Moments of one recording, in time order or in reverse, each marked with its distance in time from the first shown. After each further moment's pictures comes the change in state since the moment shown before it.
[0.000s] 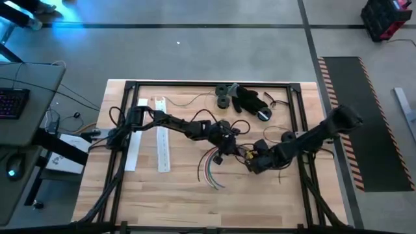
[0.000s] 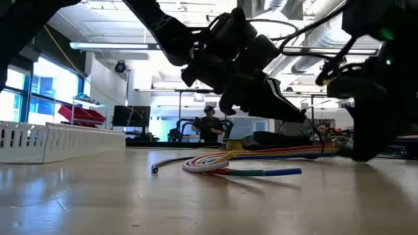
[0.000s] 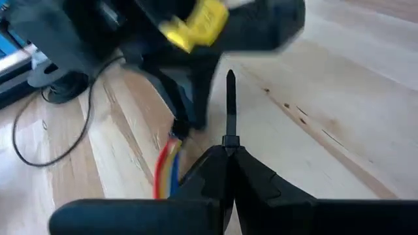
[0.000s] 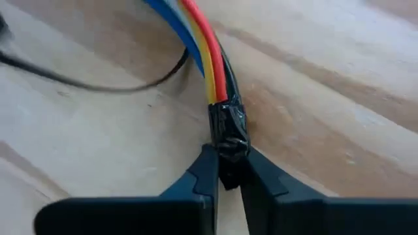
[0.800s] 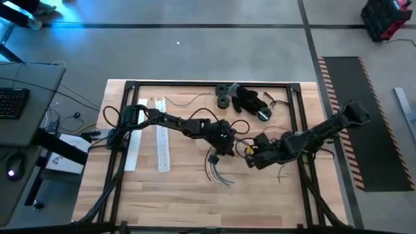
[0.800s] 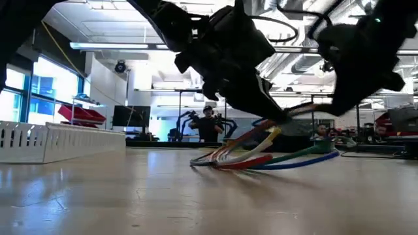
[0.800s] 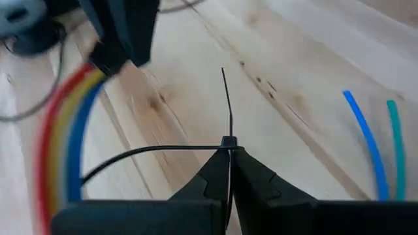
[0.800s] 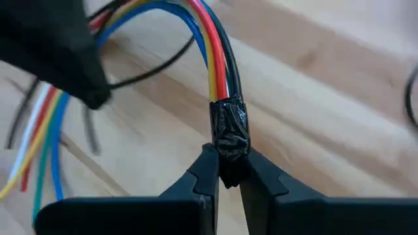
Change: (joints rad) left arm 0.001 -0.065 0.039 -0.273 -0.004 -0.048; right arm -0.037 -0.104 0.116 -0.058 0.079 -0.278
